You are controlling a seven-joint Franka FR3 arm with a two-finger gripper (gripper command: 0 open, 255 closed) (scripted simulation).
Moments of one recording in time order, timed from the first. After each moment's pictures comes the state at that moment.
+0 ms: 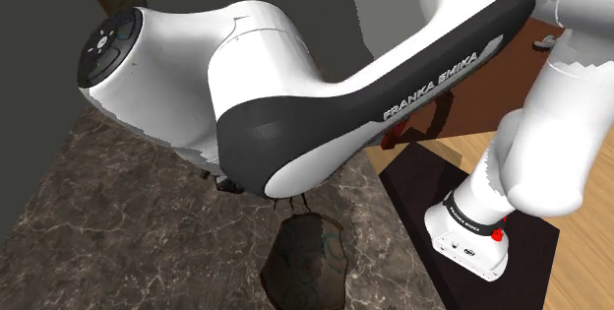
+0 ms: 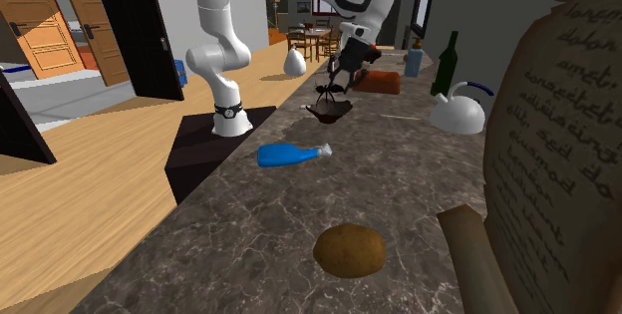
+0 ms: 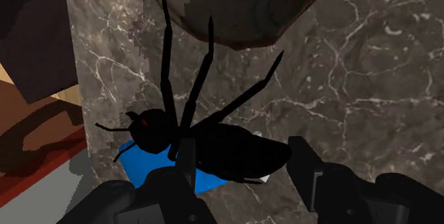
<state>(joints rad) 0.32 0.22 0.71 -1.82 -0.34 1.60 1.53</state>
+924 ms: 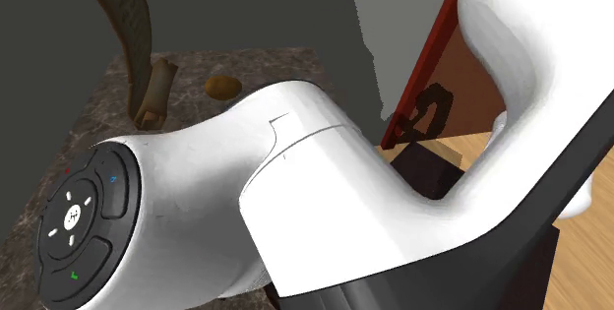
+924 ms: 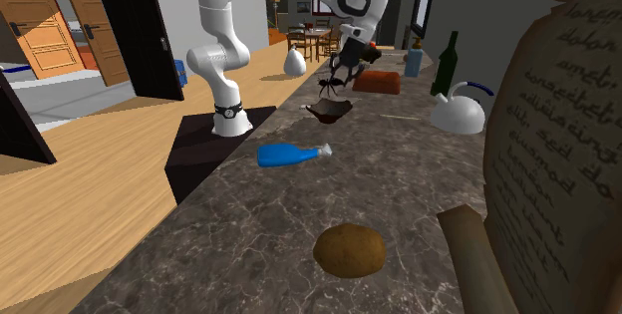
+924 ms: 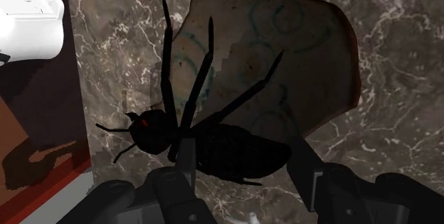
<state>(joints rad) 0.44 0.21 0.80 -1.87 -0.27 1.60 1.74</state>
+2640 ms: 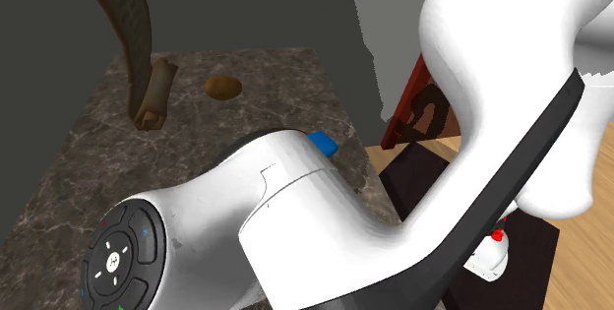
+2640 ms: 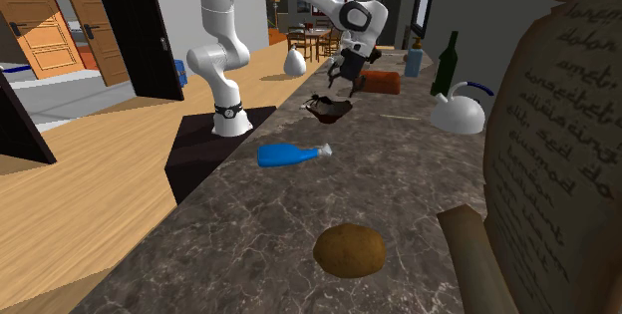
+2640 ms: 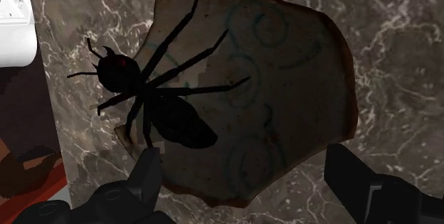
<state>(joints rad) 0.47 0.30 0.78 -1.91 -0.32 1.69 1.79</state>
